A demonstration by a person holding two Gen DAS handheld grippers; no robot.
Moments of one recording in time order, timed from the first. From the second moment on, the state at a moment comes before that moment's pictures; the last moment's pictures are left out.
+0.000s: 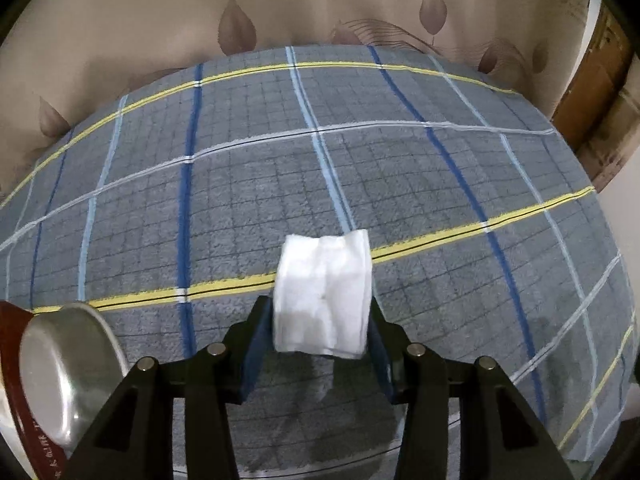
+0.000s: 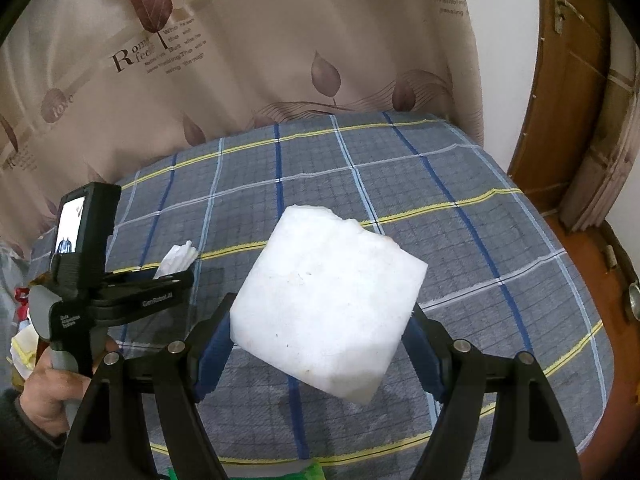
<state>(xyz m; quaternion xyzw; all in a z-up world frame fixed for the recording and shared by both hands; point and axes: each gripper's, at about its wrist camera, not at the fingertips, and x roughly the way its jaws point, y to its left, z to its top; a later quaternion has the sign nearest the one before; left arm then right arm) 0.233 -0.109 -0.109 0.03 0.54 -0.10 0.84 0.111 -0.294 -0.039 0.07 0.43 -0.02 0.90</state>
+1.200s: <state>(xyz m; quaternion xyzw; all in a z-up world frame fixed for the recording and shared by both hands) 0.170 -0.051 -0.056 0.02 0.50 -0.09 0.86 0.112 -0.269 -0.047 0.03 0.43 -0.03 0.90</state>
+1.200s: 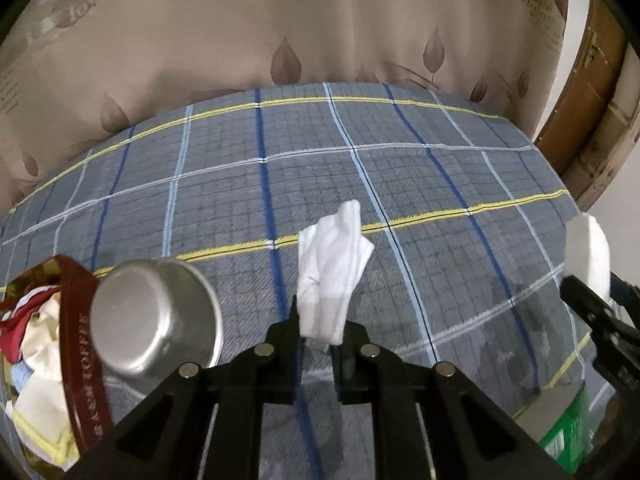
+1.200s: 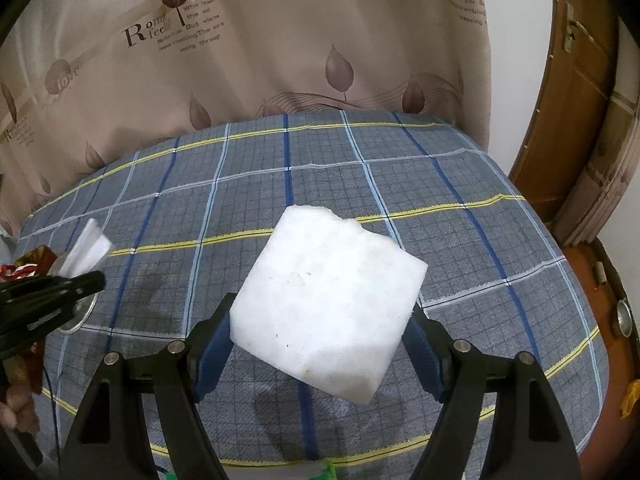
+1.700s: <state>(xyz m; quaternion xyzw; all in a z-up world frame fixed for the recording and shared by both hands) 0.121 -0.004 -0.008 0.01 0.49 -0.07 0.87 0.113 -0.269 -0.051 0.03 0.43 -0.03 0.90</state>
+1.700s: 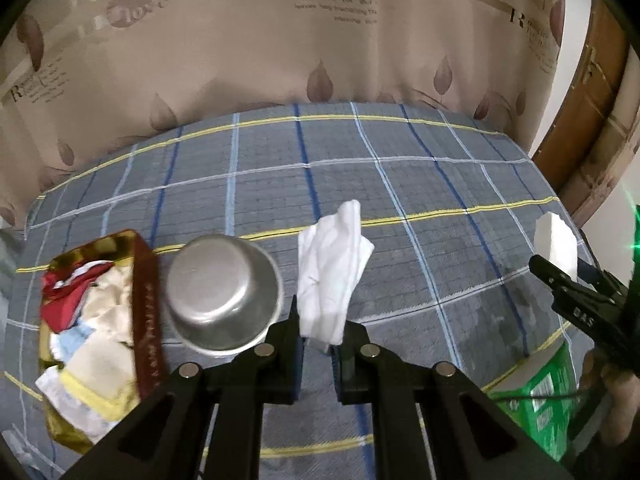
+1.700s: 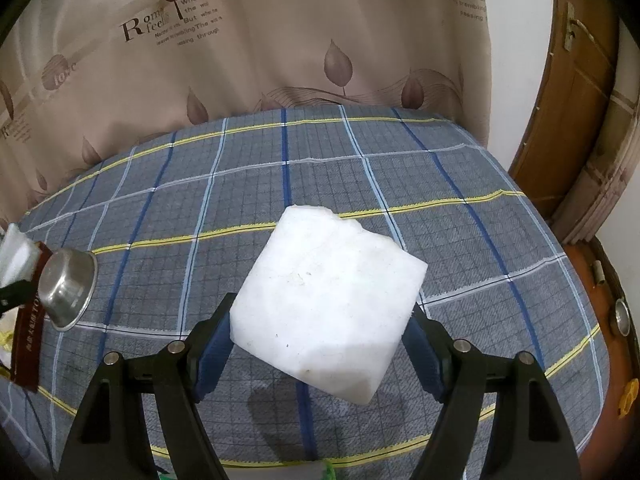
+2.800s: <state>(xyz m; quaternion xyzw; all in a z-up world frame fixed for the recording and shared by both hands) 0.066 0.221 0.008 -0.03 0.49 0.09 0.87 0.109 -0.245 -0.042 -0.03 0.42 -0.03 0.91</state>
